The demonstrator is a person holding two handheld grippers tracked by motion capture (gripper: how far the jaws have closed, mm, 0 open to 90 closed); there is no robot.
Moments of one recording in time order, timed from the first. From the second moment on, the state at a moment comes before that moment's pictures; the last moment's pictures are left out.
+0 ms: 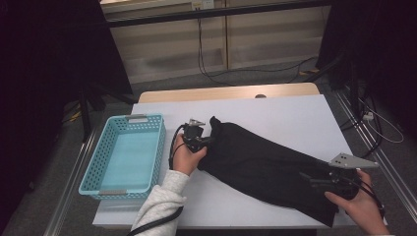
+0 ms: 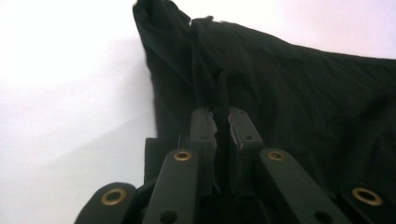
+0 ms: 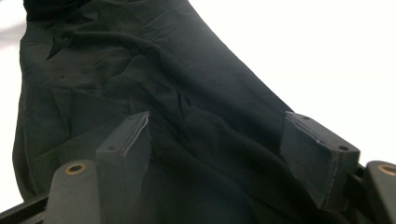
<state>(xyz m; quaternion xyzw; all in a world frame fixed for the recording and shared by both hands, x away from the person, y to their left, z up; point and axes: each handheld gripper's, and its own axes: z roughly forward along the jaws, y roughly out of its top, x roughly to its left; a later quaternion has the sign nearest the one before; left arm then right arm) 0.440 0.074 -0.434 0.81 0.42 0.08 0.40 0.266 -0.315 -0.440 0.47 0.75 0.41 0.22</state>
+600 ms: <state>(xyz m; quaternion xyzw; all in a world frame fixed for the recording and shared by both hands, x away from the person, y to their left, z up) 0.419 0.063 -0.445 0.82 0.38 0.07 0.41 0.268 -0.311 -0.442 0.47 0.75 0.41 0.22</state>
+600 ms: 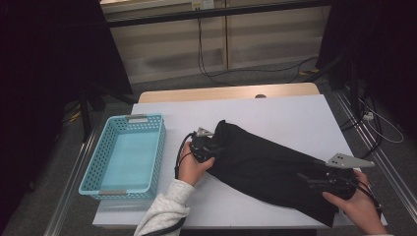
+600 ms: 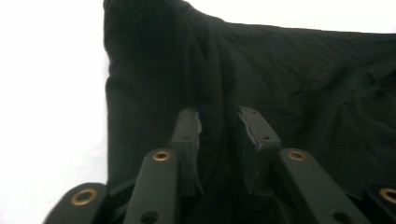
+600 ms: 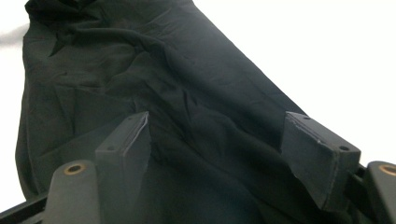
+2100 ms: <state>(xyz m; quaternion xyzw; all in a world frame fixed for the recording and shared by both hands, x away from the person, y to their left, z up) 0.457 0.138 -0.450 0.76 0.52 0.10 0.38 0.270 -0.311 -0.439 0.47 0.75 0.41 0.22</state>
